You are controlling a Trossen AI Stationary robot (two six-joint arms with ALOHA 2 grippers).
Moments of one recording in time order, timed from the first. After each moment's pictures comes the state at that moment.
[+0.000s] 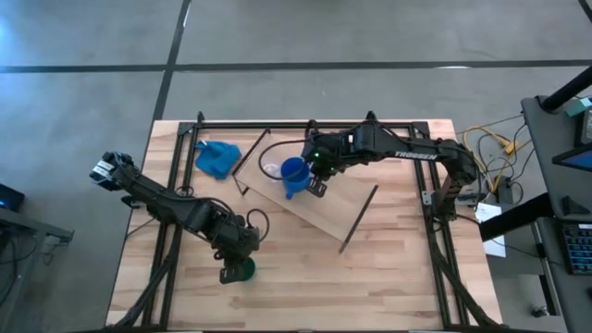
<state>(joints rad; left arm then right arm) -0.45 1.43 1.23 -0.92 0.17 -0.64 -0.08 1.80 1.84 -1.10 0.13 0.28</state>
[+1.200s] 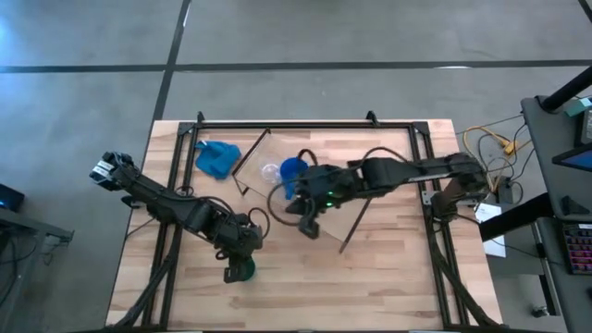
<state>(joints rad) -0.45 1.43 1.23 -0.87 0.11 -0.62 0.16 1.76 1.84 -0.72 0.03 0.40</state>
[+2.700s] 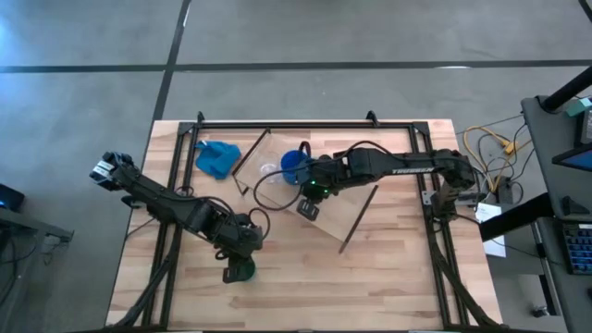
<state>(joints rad) -0.45 1.43 1.23 -0.87 0.11 -0.59 0.06 1.83 1.84 -1.02 0.11 0.46</state>
